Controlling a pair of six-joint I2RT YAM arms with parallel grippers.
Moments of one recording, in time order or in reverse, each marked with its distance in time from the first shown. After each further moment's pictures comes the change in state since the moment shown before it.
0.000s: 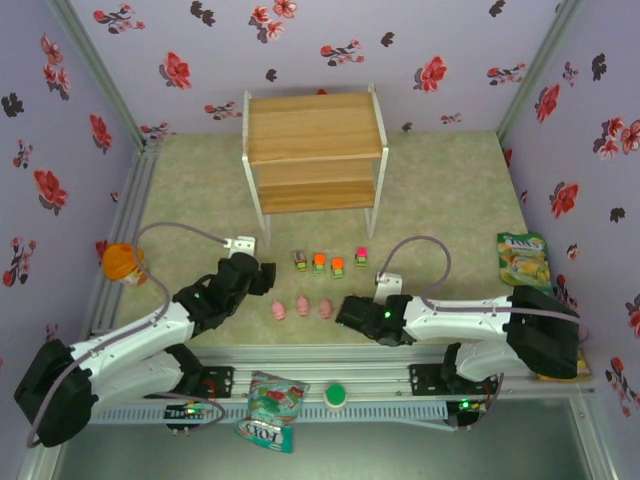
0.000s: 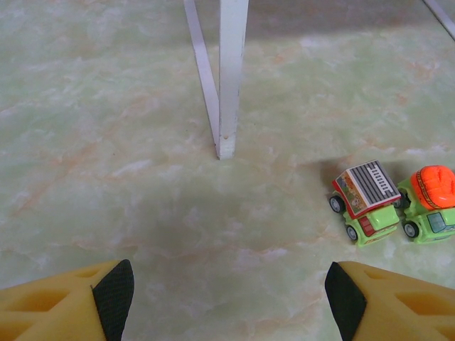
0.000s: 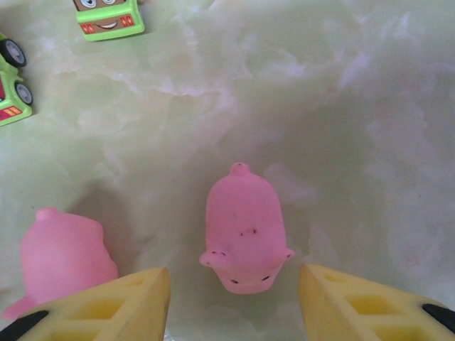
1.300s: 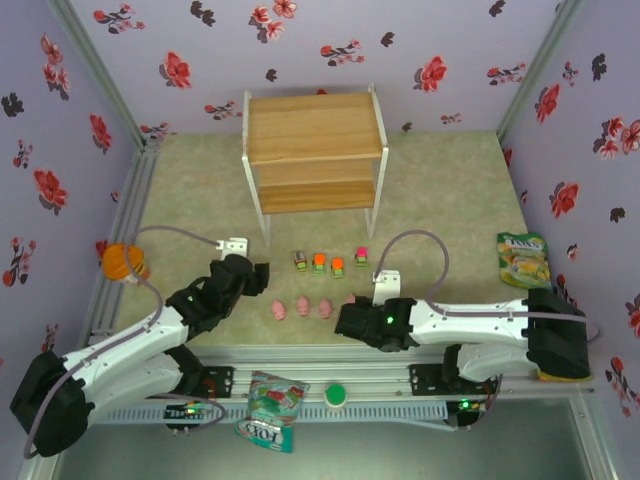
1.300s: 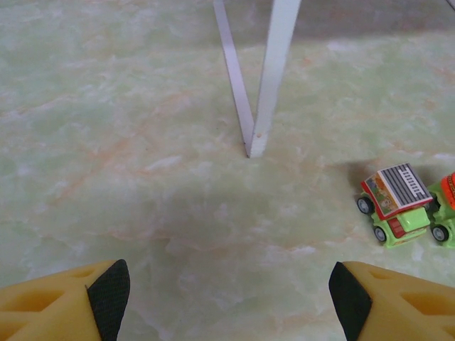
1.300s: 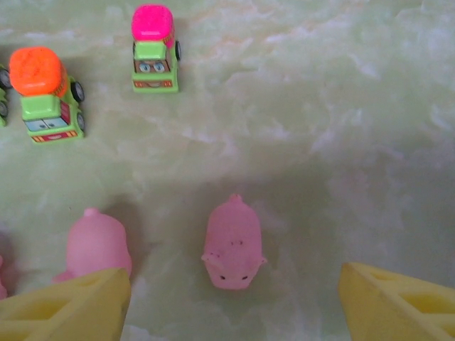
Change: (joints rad) left arm 0.023 -0.057 -0.016 -0.046 -0.024 0.000; right arm 0.111 -0.058 0.079 -0.185 0.145 -0.031
